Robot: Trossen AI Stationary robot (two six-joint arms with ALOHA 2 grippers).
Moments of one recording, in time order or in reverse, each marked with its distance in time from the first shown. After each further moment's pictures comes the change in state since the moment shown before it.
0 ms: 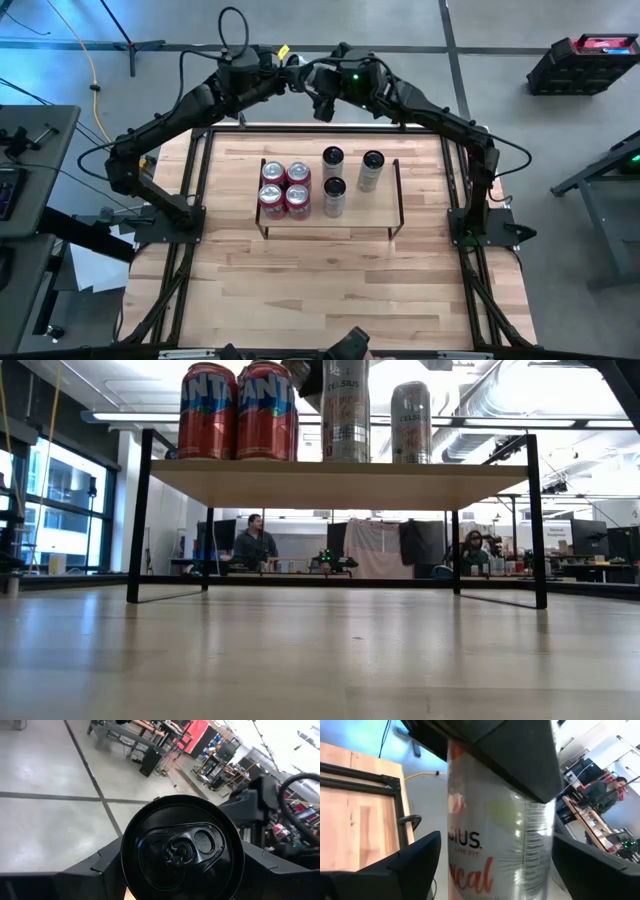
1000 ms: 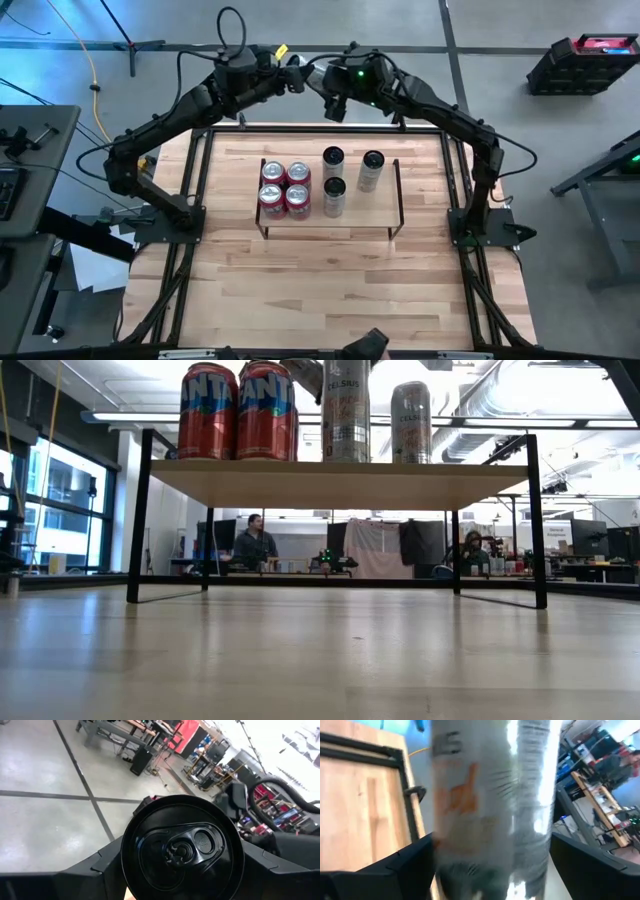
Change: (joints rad) left arm -0.007 -0.010 0.001 0.015 0.033 -0.022; right arm -0.021 -0.031 0.017 -0.178 0.025 0.052
